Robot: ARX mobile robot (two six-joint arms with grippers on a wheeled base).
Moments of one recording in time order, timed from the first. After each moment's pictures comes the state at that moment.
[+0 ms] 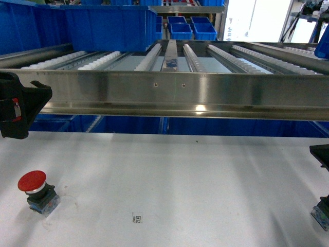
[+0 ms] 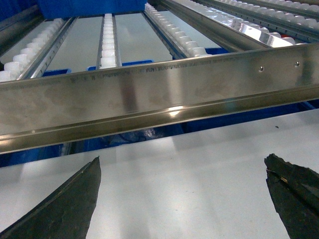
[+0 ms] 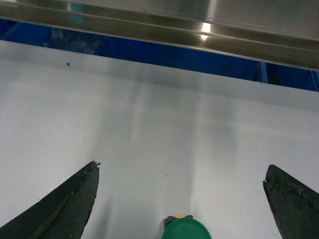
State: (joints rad) left arm -0.04 1.40 0.47 0.66 0.16 0.06; right arm -0.02 1.56 0.57 0.44 -0.14 -0.12
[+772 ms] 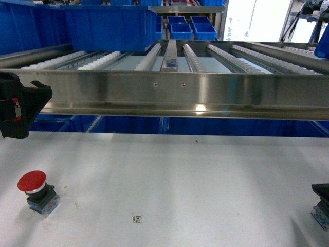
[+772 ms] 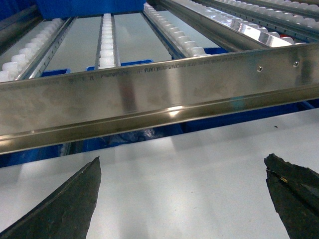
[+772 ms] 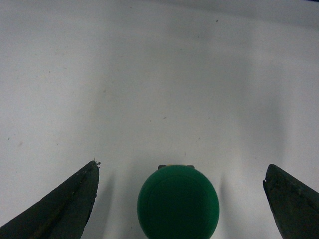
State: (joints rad) left arm -0.04 1.40 0.47 0.66 0.16 0.06; right arm -0.12 1.75 0.60 0.39 -0.26 -0.23
